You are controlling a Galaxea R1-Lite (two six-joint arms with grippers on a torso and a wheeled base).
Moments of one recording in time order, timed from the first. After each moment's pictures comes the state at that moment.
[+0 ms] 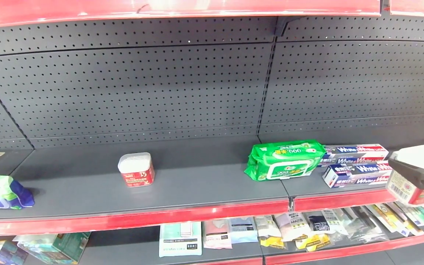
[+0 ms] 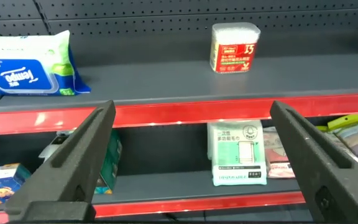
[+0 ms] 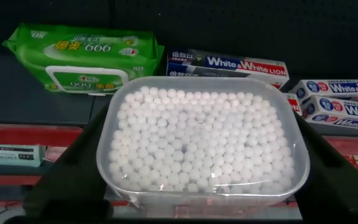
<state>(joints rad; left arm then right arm) 0.00 0.00 0.00 0.00 0.02 0.01 0.03 1.05 -0.52 -0.26 -0.03 -0.17</state>
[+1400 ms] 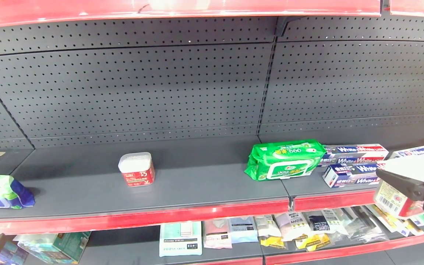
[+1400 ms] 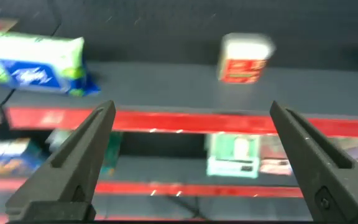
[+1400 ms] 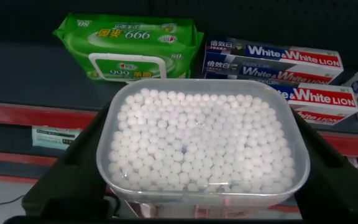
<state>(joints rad) 0.00 0.48 -0.28 0.00 0.12 -0.07 0.03 1.06 -0.47 -0.27 0.10 -0.10</state>
